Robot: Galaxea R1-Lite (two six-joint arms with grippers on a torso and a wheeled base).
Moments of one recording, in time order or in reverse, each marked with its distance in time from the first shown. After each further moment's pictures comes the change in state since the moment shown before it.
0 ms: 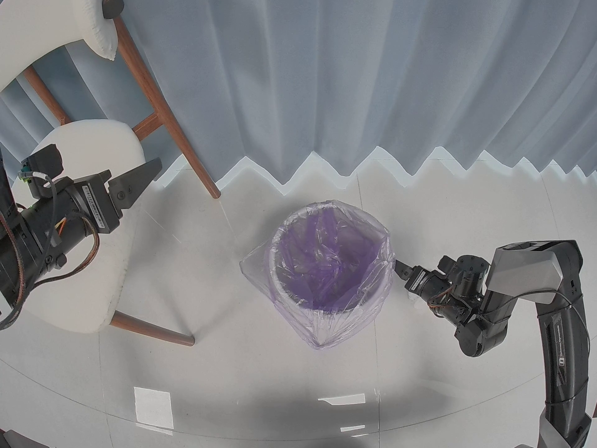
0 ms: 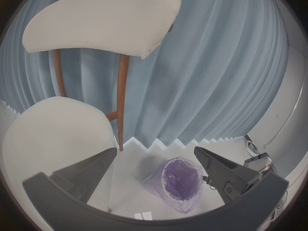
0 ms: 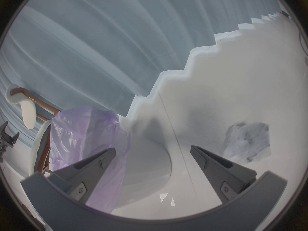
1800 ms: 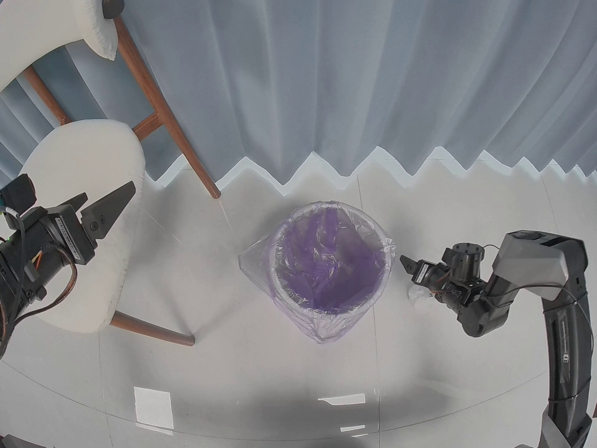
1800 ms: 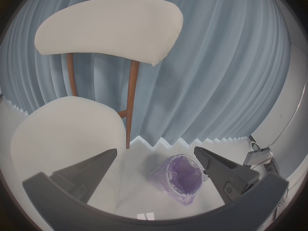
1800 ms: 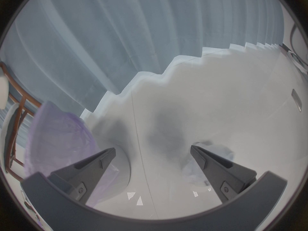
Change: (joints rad) left arm -0.005 -0.129 0.125 0.001 0.061 0.001; right arm -0.040 -0.012 -0.156 0.317 -0.201 -0.189
